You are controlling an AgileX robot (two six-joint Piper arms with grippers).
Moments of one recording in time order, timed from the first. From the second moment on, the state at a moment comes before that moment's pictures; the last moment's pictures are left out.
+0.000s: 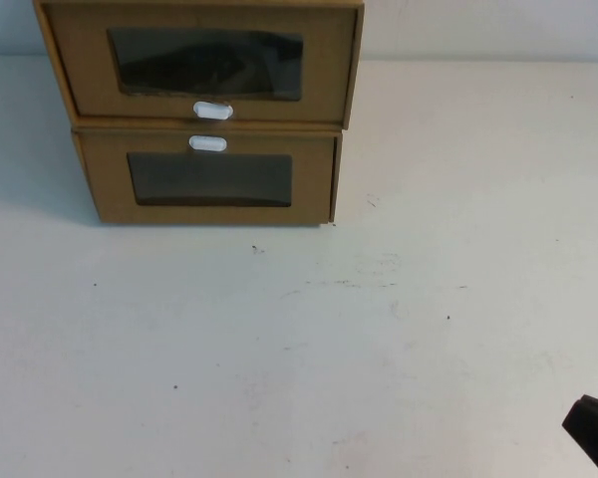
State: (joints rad) right arm 0.74 0.30 -0.12 0.01 -0.06 0.29; left arm -0.13 0.01 0.03 -0.83 0.09 0.81
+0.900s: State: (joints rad) right arm 0.04 0.00 0.03 -0.02 0.08 0.16; left arm -0.13 0.01 0.03 -0.83 0.09 0.81
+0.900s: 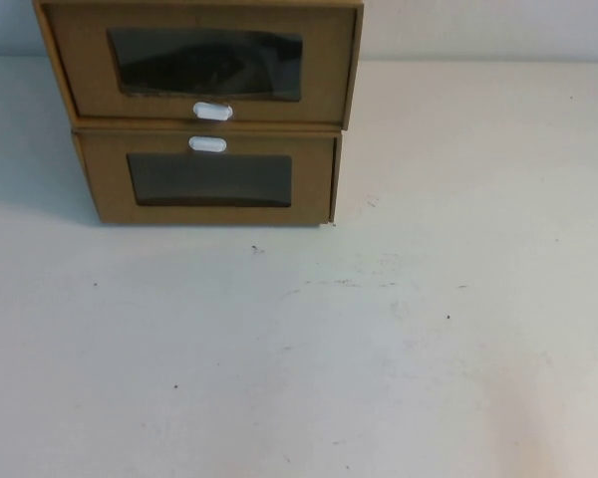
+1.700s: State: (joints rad) right arm 0.04 -0.01 0.03 0.20 0.35 -0.19; left arm -0.13 0.01 0.03 -0.83 0.09 0.81
